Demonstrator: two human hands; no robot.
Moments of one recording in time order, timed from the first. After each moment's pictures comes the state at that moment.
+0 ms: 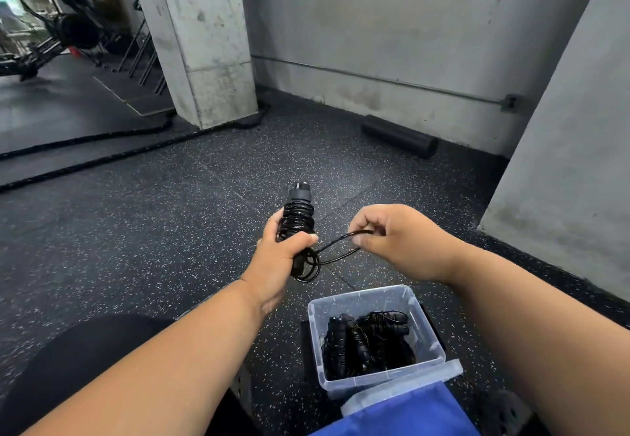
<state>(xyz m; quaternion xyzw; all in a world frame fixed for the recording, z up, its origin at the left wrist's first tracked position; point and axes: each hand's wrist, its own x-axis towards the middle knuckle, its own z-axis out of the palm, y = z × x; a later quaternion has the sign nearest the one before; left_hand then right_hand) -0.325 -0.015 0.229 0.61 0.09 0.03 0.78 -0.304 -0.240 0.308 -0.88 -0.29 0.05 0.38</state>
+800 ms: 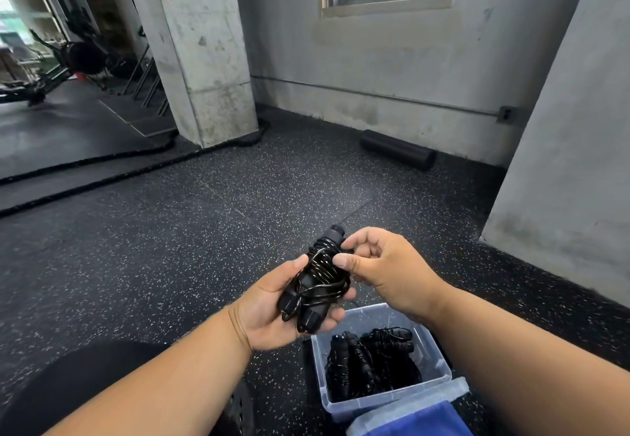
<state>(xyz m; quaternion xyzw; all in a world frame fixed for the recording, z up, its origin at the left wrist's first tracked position) -0.353 -0.008 0.243 0.41 -0.06 -0.36 0.83 -0.315 -0.223 0.274 -0.72 -0.16 0.10 0.67</state>
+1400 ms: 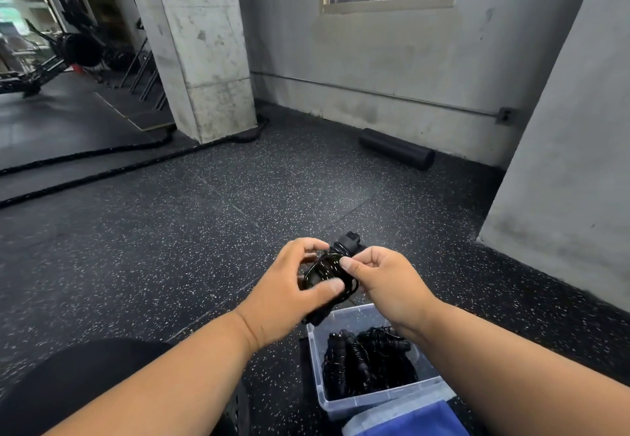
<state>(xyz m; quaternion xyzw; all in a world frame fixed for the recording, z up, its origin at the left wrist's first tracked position) -0.352 -0.014 0.244 0.86 -0.12 0.04 0.49 -0.318 -0.214 0.243 -0.74 -0.05 0.07 0.66</state>
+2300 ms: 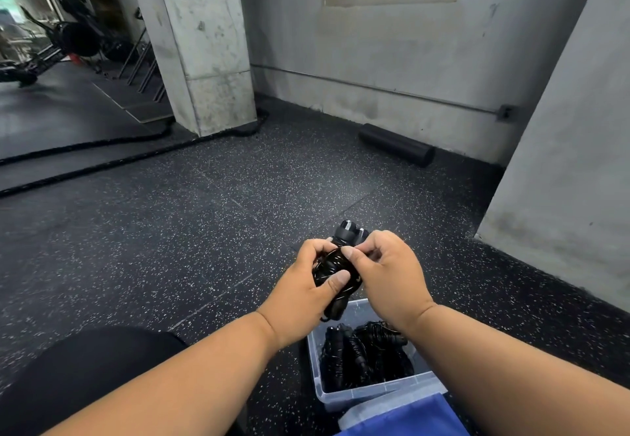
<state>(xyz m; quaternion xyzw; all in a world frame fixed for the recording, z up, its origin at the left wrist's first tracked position) -0.355 -0.041 0.229 0.82 -0.09 0.04 0.57 -0.322 -0.211 0.246 -0.86 -0.08 -0.13 0.49</state>
